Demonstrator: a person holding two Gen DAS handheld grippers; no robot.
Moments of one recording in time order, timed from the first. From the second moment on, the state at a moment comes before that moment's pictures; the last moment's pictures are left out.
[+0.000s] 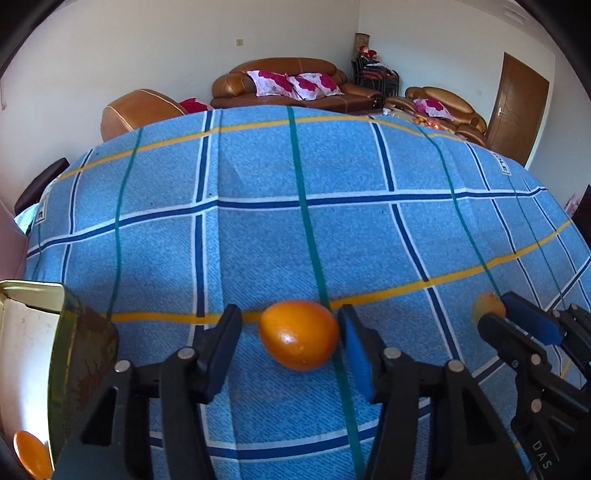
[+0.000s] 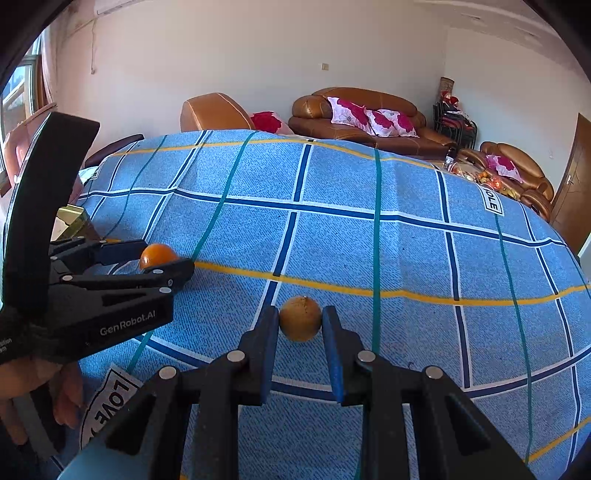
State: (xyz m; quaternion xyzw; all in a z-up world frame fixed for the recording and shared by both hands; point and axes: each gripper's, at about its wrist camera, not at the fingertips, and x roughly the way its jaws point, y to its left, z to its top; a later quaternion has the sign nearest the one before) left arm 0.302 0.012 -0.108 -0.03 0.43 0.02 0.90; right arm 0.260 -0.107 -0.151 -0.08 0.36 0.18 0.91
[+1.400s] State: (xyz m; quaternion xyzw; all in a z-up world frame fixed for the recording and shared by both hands) left arm 0.290 0.008 -0.112 -0.04 0.43 -0.03 0.90; right arm 0.248 -0.112 -0.139 -0.08 0.31 0.17 0.93
